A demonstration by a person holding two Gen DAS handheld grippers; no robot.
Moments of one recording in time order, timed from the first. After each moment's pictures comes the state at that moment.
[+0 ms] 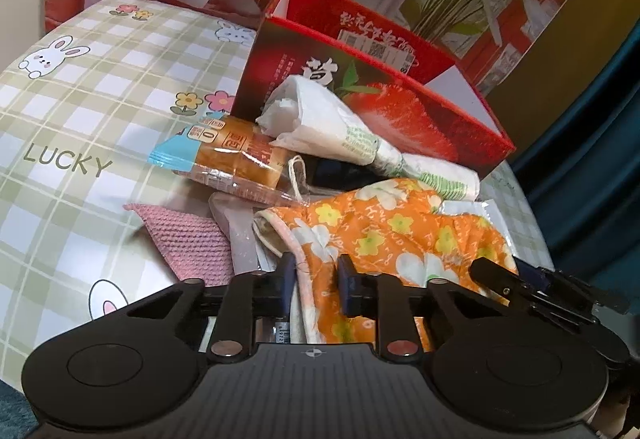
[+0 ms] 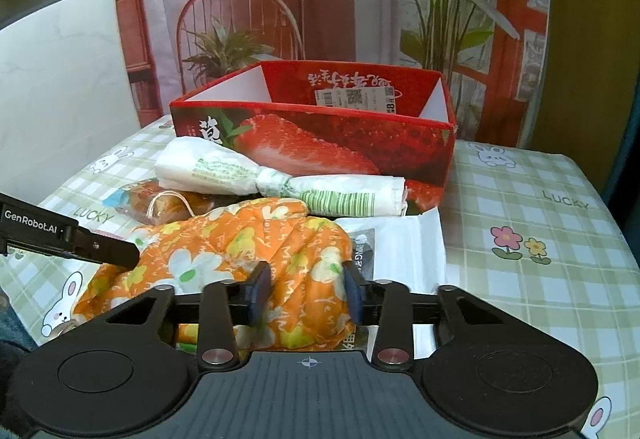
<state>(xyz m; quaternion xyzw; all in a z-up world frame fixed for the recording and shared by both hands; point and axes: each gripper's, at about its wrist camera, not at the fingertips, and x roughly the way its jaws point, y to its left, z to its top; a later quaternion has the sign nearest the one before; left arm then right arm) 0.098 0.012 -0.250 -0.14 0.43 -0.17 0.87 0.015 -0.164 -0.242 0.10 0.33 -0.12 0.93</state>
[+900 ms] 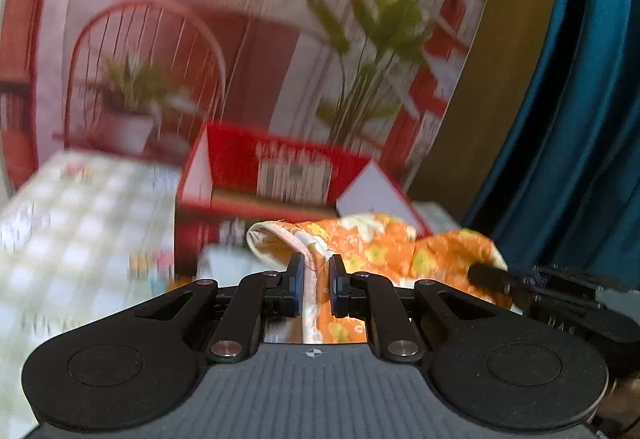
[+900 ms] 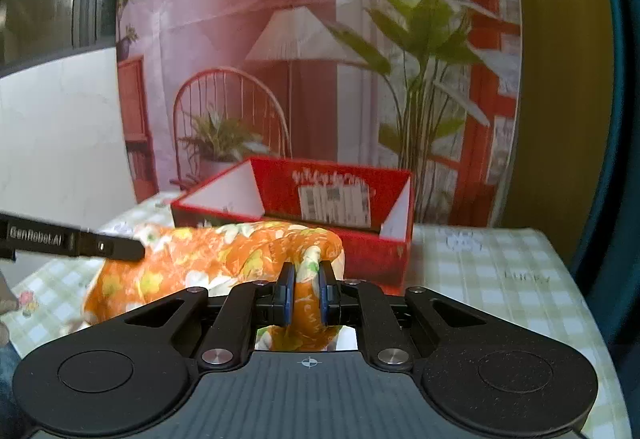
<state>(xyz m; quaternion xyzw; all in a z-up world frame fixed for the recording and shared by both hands) 0.098 -0.020 -0.161 -0.07 0.26 -0.23 0.93 -0.010 -0.173 -0.170 0.07 0.22 -0.14 0.96</state>
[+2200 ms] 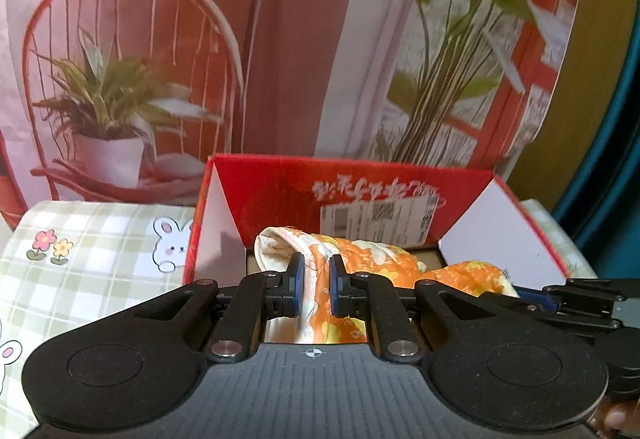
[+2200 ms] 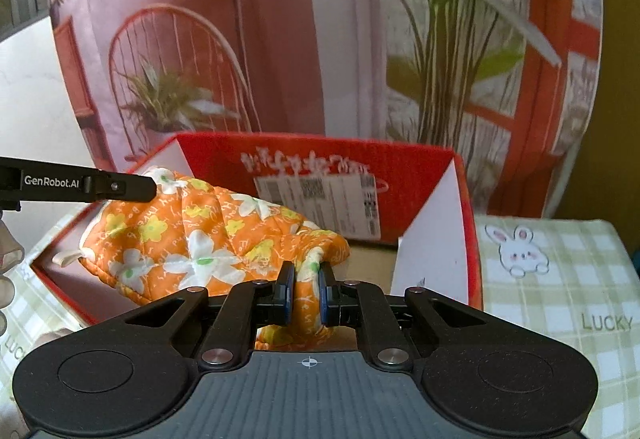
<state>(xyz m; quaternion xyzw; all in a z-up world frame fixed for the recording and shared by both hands) 0.330 -0.077 -0.201 0.01 0.35 -0.19 0.92 0.206 -0.289 -0.238 0.13 0.33 -0.14 0.93</state>
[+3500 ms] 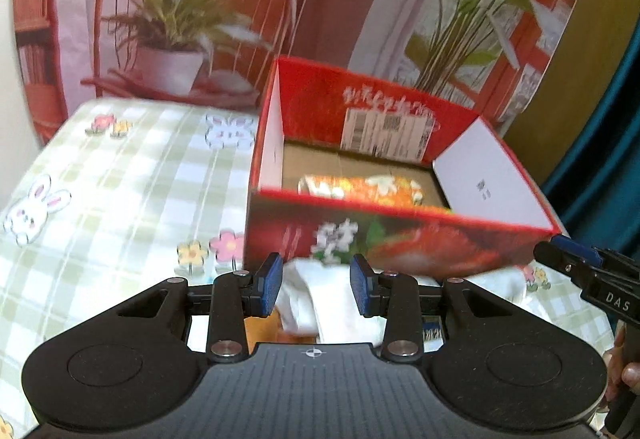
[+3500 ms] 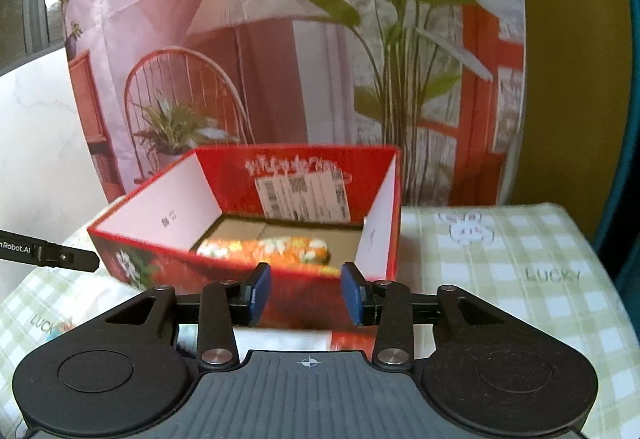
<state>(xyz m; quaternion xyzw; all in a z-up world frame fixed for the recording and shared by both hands) 0.209 -0.017 -0.213 -0.05 0.40 -0.16 0.90 0.085 -0.255 -0.214 0.13 0.27 -0.16 0.94</state>
